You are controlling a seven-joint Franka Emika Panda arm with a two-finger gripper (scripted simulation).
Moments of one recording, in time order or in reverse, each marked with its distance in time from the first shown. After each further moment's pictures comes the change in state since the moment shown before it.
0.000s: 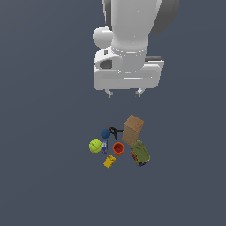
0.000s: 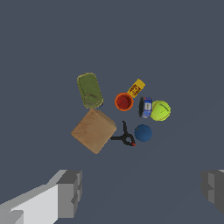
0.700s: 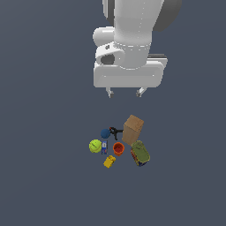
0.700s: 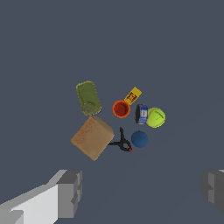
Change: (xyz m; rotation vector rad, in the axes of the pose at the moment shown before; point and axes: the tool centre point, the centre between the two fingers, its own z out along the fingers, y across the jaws) arm 0.011 0.000 -0.012 -0.029 0.038 -0.007
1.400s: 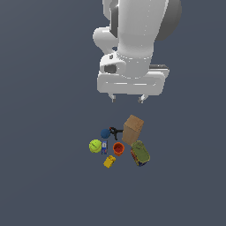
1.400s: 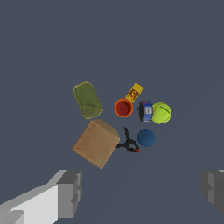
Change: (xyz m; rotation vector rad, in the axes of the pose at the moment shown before) arm 0.002 -0.010 0.024 0.005 -0.010 0.107
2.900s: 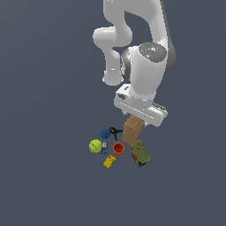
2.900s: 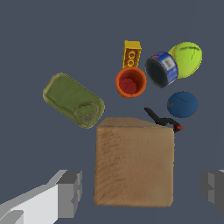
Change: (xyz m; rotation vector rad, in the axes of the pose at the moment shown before) arm -0.013 -0.048 0.119 0.003 -0.059 0.547
